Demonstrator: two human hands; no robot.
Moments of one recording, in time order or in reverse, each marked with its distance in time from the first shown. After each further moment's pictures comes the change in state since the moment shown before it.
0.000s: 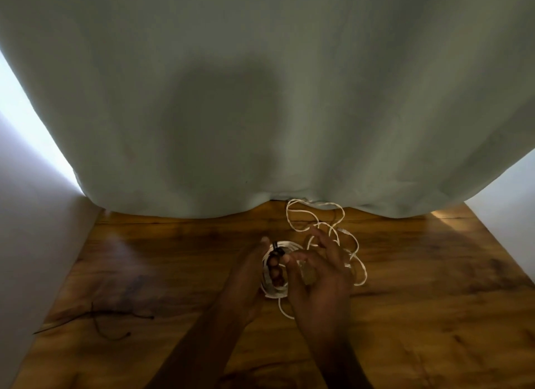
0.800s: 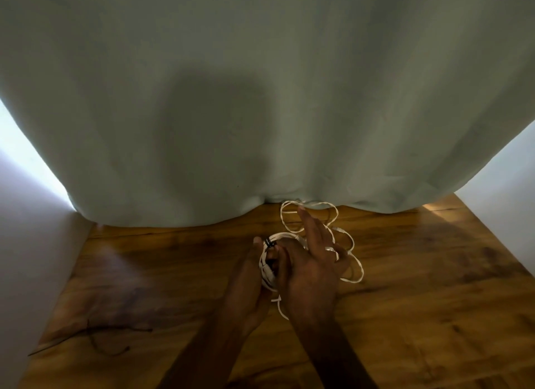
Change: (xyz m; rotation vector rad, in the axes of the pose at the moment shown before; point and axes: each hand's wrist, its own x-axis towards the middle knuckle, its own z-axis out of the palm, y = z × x) left_hand 0.001 -0.002 0.011 -0.140 -0.002 0.002; right_hand 0.015 -0.005 0.015 -0.472 0.025 -0.172
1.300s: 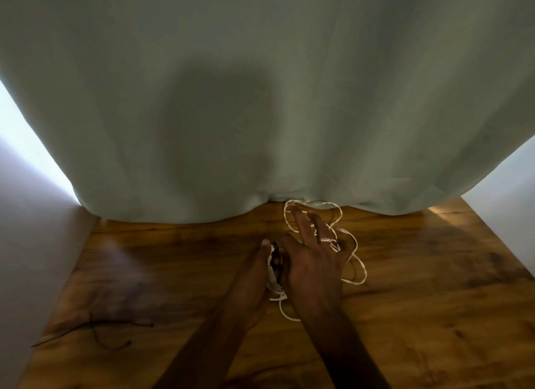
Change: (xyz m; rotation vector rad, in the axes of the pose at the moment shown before) left_hand 0.005 -0.001 -0.005 0.209 0.035 0.040; right_hand 0.013 0.001 -0.003 -0.150 -0.192 -0.083
